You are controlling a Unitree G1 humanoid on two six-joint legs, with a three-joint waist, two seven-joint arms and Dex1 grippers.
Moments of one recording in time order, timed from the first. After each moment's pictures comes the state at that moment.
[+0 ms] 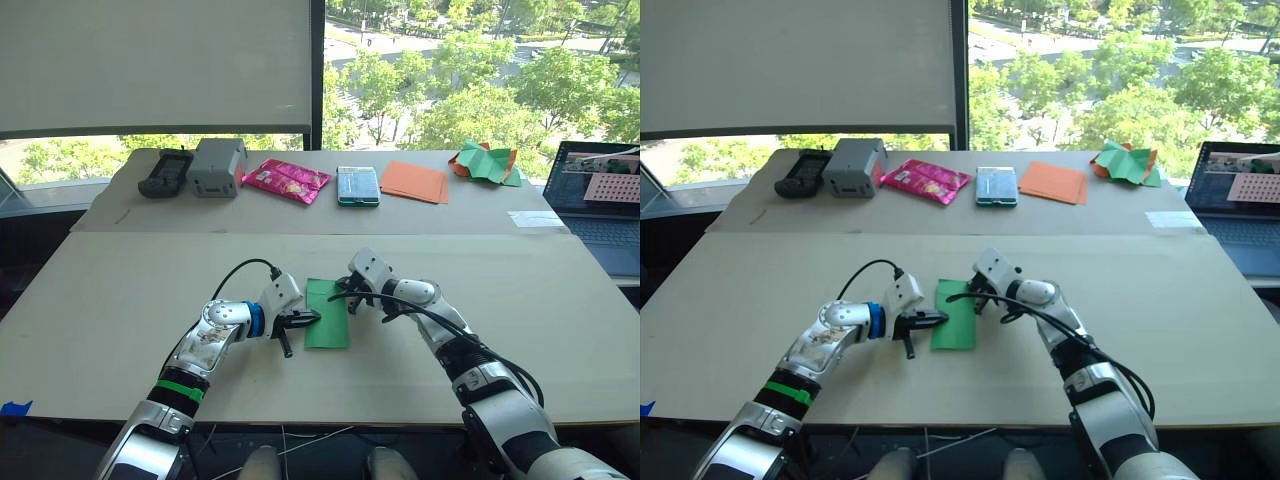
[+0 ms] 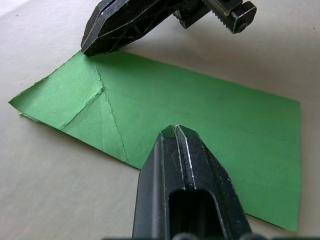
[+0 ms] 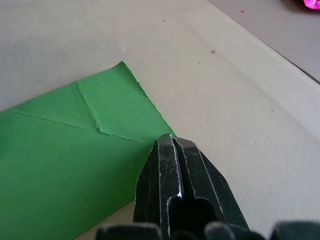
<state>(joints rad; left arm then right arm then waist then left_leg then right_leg) -0.45 0.40 -0.27 0.27 -0.11 0.27 -0.97 -0.69 -0.26 0.26 0.66 -0.06 0.06 0.68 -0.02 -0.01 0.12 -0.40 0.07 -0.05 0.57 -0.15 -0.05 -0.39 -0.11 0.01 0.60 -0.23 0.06</state>
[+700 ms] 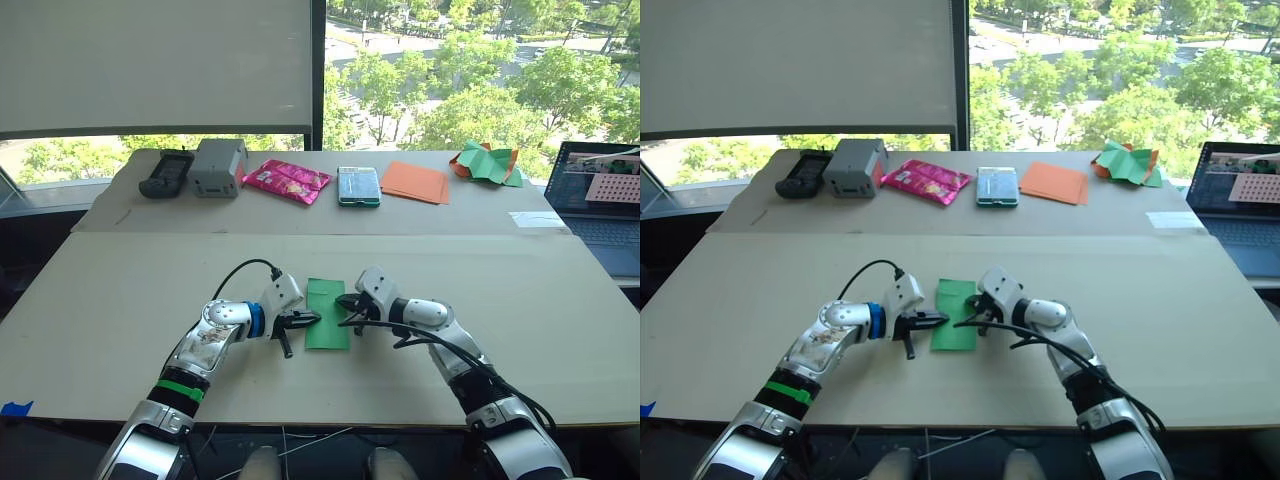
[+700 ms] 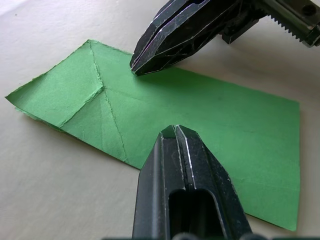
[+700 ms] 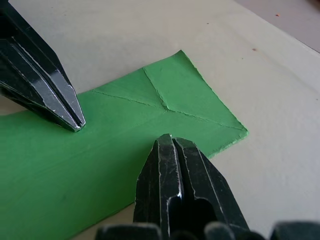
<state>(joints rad) -0.45 0.40 -0.27 0.28 -0.11 0.27 -0.97 -0.49 -0.29 0.25 0.36 -0.02 0.13 0.77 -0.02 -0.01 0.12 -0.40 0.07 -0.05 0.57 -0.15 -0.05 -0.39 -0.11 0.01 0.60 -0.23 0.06</state>
